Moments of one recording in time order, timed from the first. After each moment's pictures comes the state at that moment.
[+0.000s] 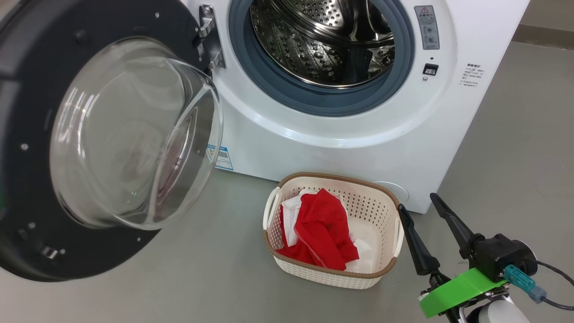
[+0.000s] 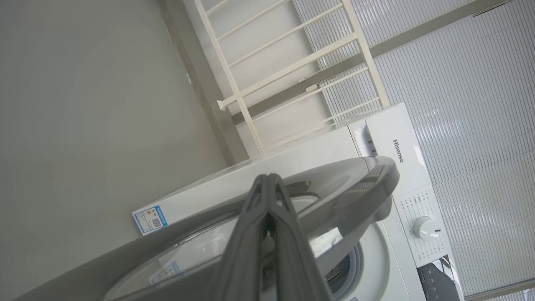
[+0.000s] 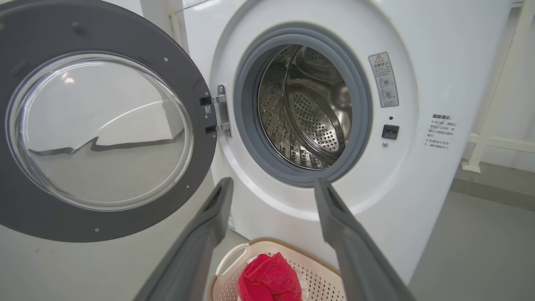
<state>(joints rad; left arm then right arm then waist) -0.75 0.27 0.68 0.76 -1.06 -0.12 0.59 -0.09 -0.10 0.13 0.21 0.25 0.12 -0.26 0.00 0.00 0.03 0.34</state>
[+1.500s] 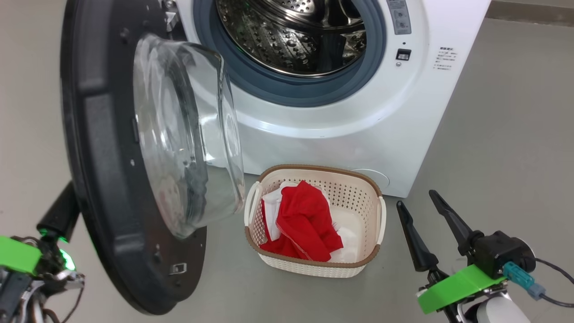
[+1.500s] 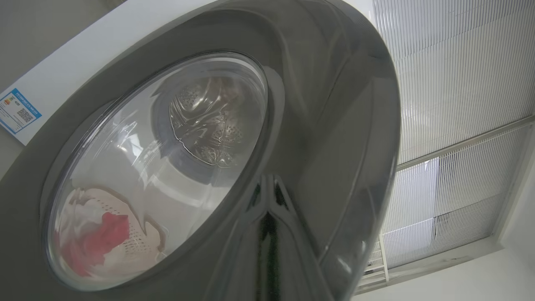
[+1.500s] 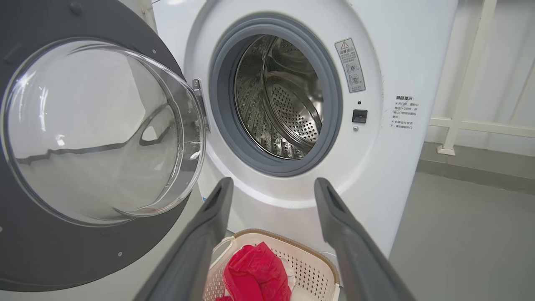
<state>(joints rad) -0.31 0.03 0.40 0.01 -1.35 0.01 0.68 -0.10 -0.09 0.13 0.21 0.26 0.12 -0.26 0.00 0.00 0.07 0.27</state>
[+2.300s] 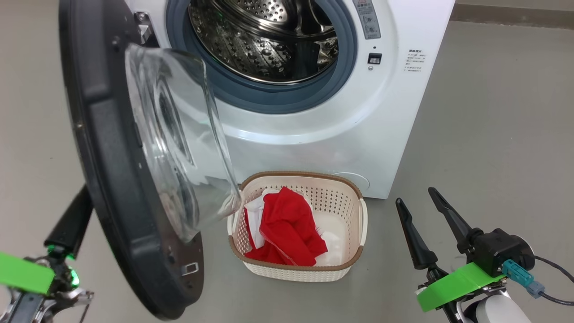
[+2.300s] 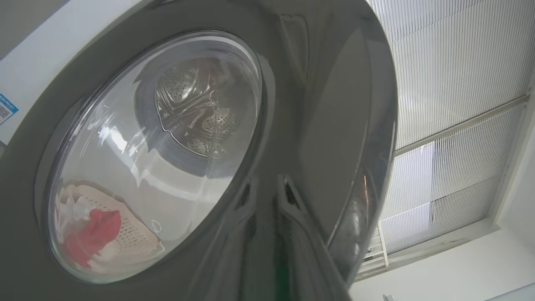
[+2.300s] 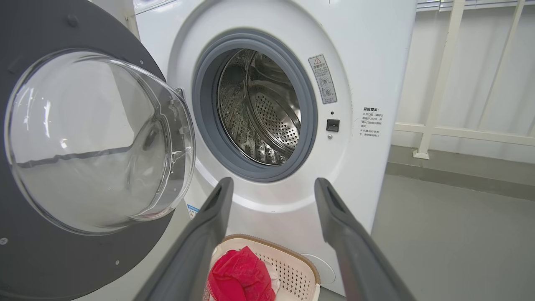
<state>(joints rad) -0.21 0.04 0.34 -0.04 -1.36 -0.01 0.57 -0.11 -0.08 0.13 0.22 0.26 0.12 -0.26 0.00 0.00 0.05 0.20</state>
